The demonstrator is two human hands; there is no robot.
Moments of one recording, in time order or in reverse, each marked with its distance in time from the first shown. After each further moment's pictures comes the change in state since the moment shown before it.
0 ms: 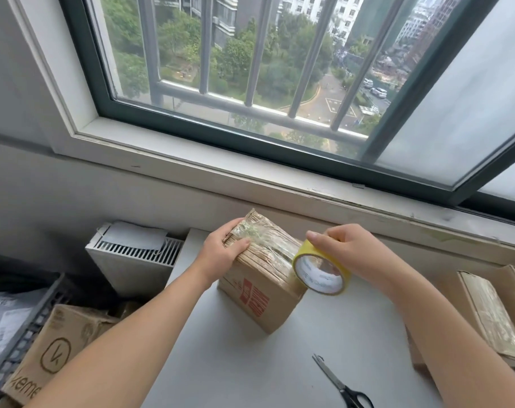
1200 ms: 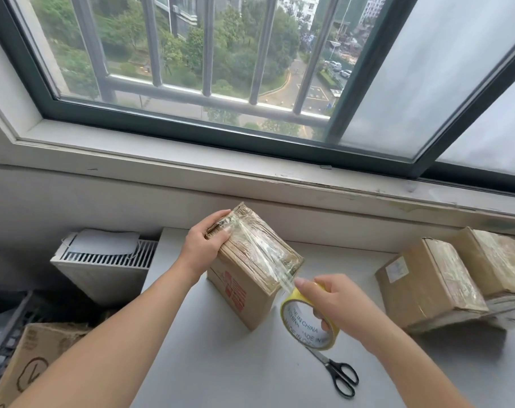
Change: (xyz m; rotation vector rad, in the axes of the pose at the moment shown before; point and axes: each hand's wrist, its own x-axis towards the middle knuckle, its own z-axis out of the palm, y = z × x) left_hand 0.005 0.007 0.030 -0.068 0.023 0.021; right_hand -0.071 0.063 0.043 0.159 -0.015 0.216
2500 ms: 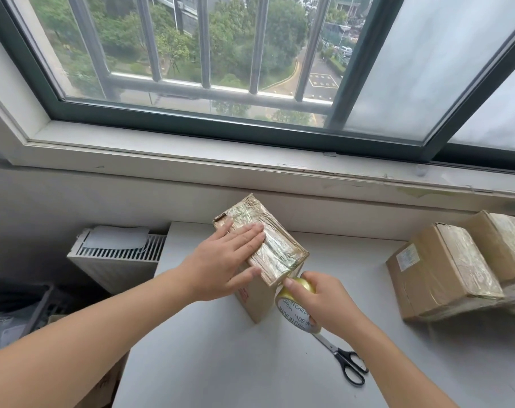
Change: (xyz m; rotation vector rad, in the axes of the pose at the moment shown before) left_hand -0.031 -0.006 -0.001 1.212 -0.406 0.940; right_hand 0.024 0.031 0.039 0.093 0.059 -0.088
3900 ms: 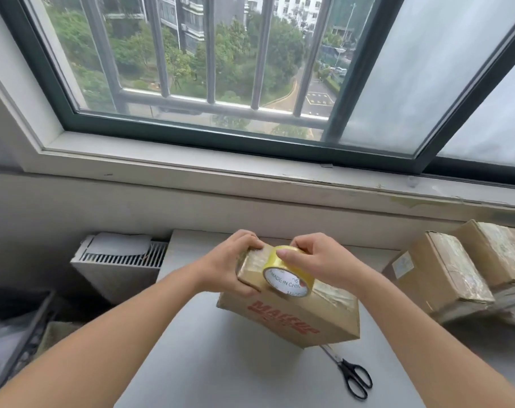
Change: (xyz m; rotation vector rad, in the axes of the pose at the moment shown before) left_hand 0.006 -0.004 0.002 -0.758 -0.115 -0.248; right_hand 0.021 -0.057 -0.044 -0.173 -0.164 -0.264
